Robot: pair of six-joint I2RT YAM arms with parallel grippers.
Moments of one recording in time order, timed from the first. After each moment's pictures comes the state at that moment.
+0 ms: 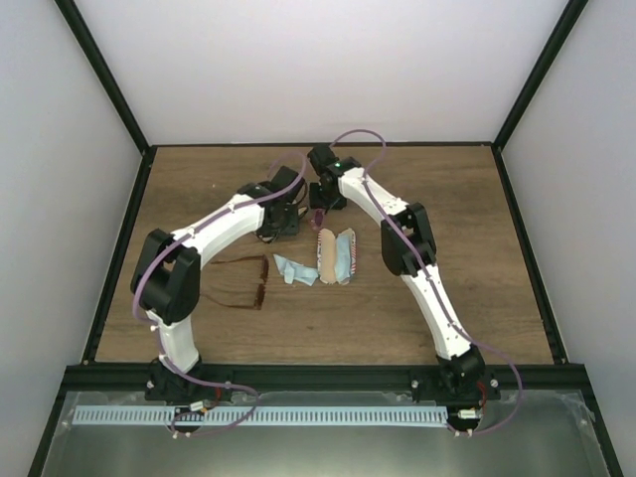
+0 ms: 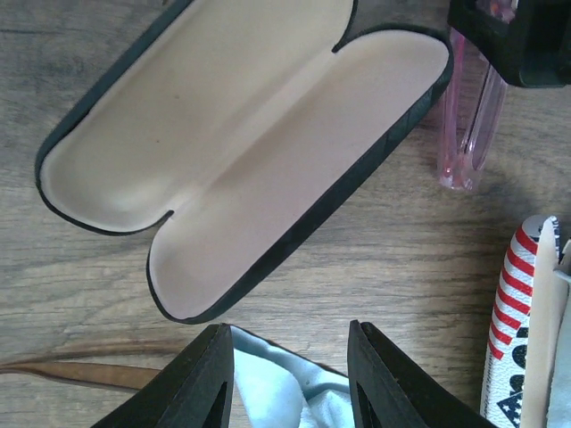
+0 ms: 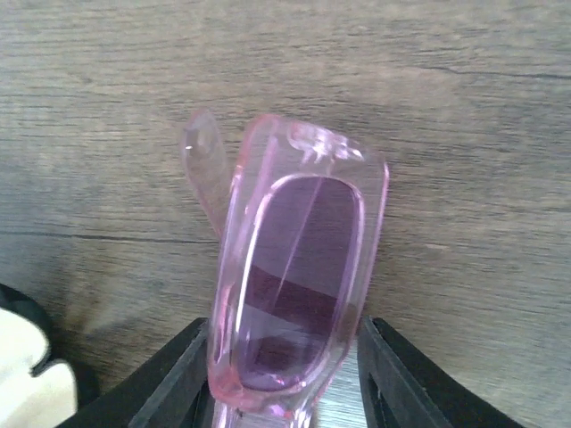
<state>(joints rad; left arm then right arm) -0.57 1.86 1.46 -0.81 -0.17 -0.58 0.54 2.57 2.33 -0.92 0.00 0.47</state>
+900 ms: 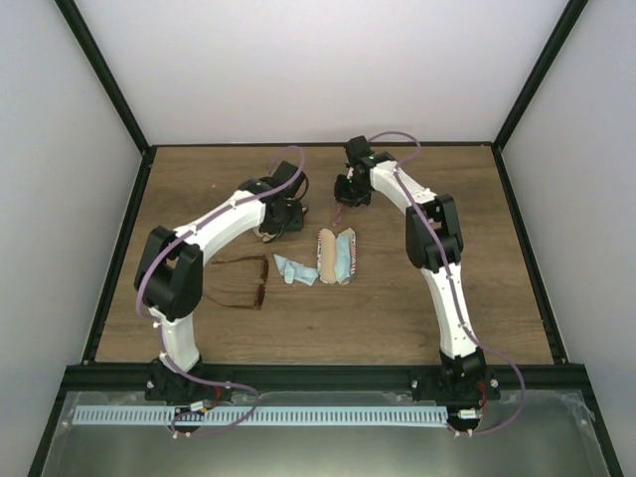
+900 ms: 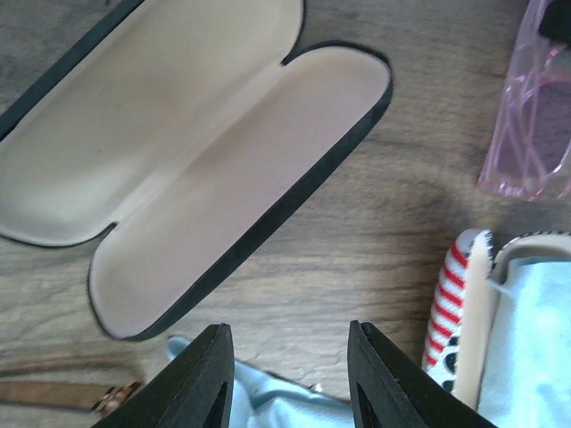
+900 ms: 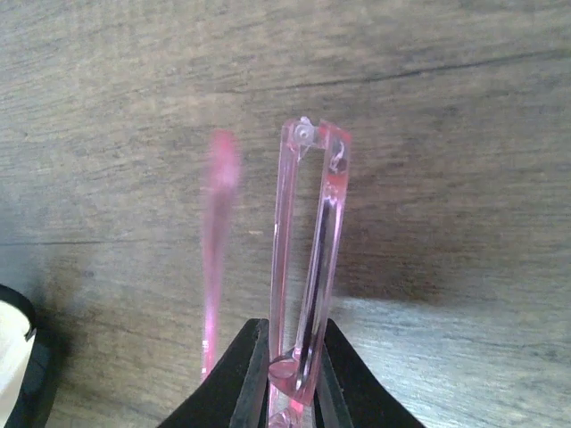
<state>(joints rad) -0.56 1.87 1.49 -0.80 -0.09 -0.61 0.39 2.44 2.12 -0.85 -0.19 0.51</state>
